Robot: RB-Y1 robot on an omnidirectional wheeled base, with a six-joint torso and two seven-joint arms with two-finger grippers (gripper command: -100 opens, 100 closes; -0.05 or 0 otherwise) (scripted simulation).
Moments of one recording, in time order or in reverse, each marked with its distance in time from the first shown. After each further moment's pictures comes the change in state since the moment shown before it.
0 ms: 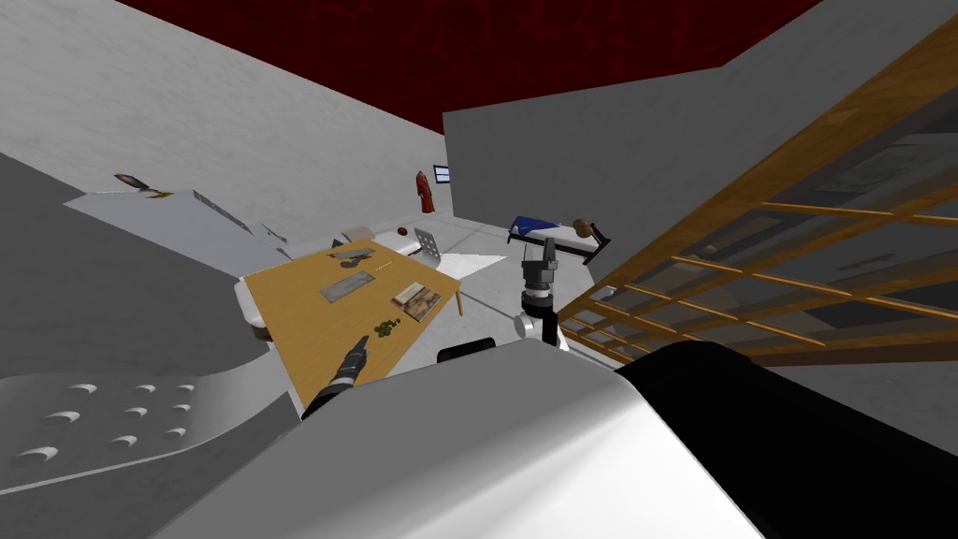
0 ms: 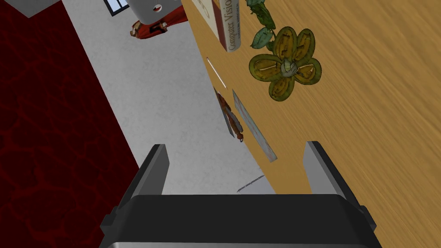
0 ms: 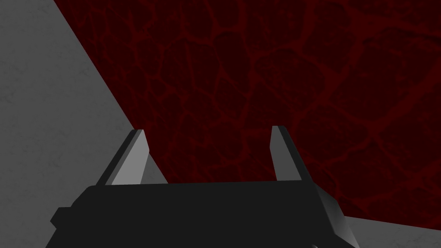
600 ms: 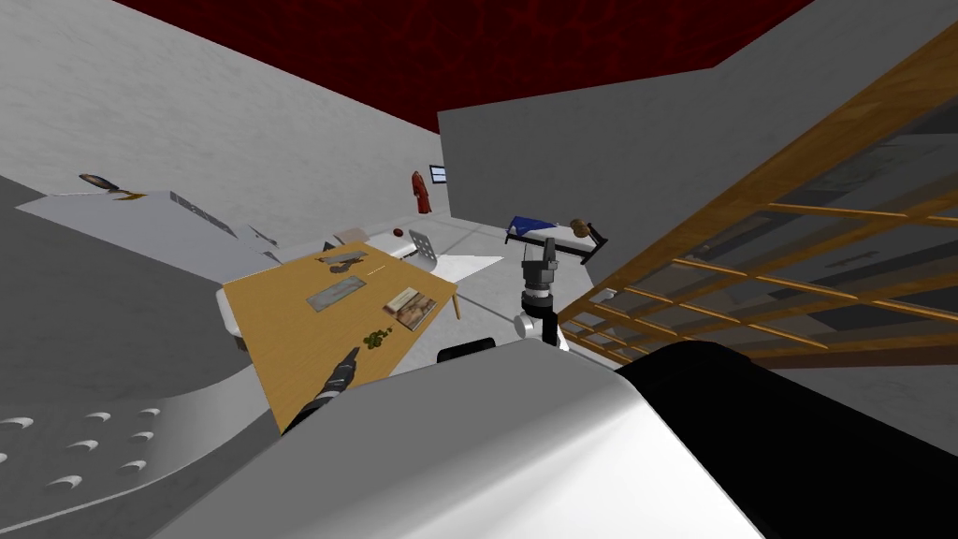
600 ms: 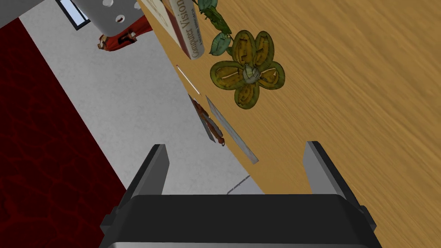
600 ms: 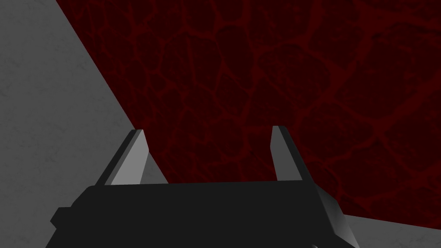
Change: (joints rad) left arm -0.027 0.048 -0.009 0.163 -0.017 0.001 0.017; right arm 0.000 0.000 0.000 0.000 0.000 0.000 0.000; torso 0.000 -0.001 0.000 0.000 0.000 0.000
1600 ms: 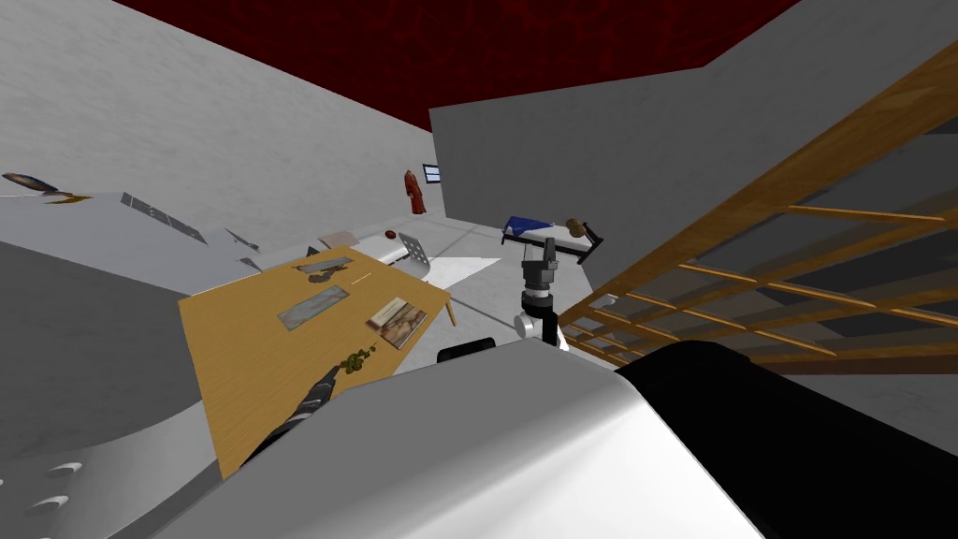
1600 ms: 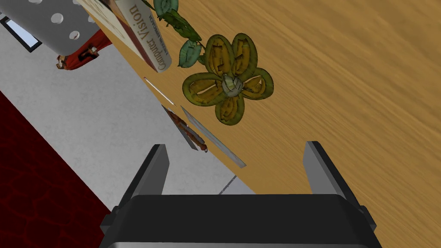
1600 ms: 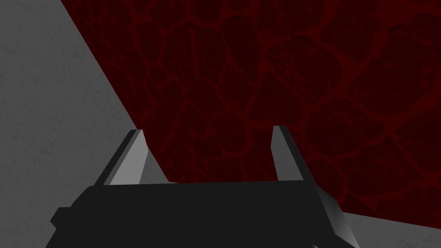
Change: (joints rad) left arm -0.044 0.077 -0.018 0.222 -0.025 -0.004 0.036; right arm 0.000 0.000 0.000 0.000 0.000 0.000 0.000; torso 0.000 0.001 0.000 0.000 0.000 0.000
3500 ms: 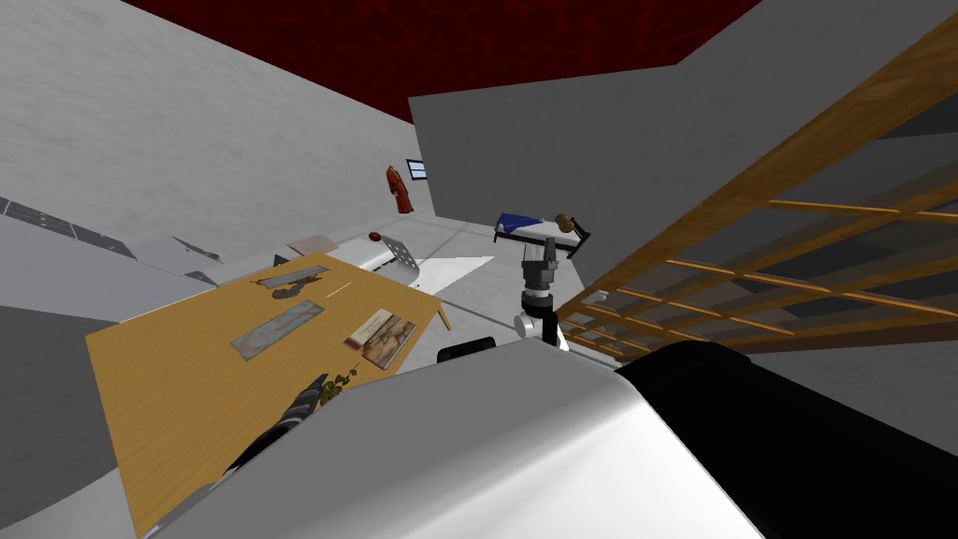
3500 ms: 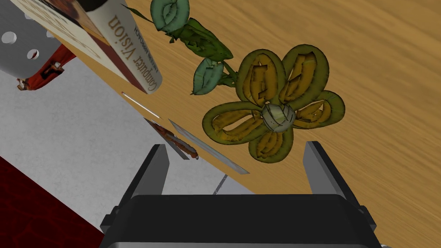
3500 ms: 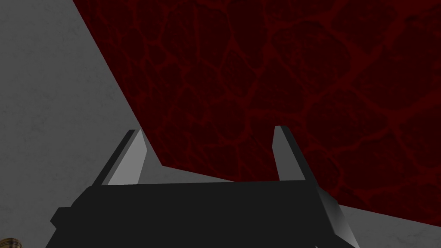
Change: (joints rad) left arm -0.102 0.033 -0.053 0.174 0.086 0.102 -0.045; right arm 0.000 0.000 0.000 0.000 0.000 0.000 0.000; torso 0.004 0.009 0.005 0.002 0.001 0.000
